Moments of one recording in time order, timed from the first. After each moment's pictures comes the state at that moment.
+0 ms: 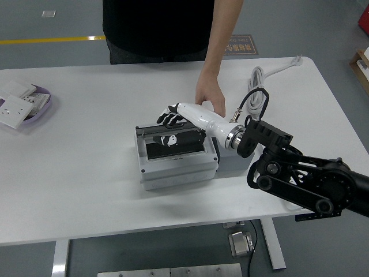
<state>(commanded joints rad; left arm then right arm) 0.09 0.22 -0.32 -0.20 0.14 0.03 0.01 0.76 -0.39 0.41 1.52 -1.45 -0.15 -0.23</state>
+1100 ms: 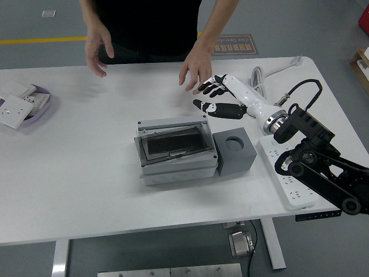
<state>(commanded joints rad) 0.09 0.22 -0.29 -0.20 0.11 0.03 0.01 0.54 -0.46 0.80 1.53 -1.49 -0.19 -0.20</state>
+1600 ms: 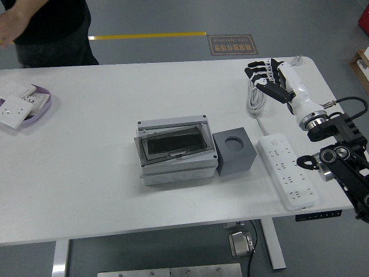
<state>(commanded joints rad) 0.10 0.22 -0.25 -0.20 0.08 0.03 0.01 0.36 -0.41 1.13 1.44 -1.23 -0.25 -0.03</state>
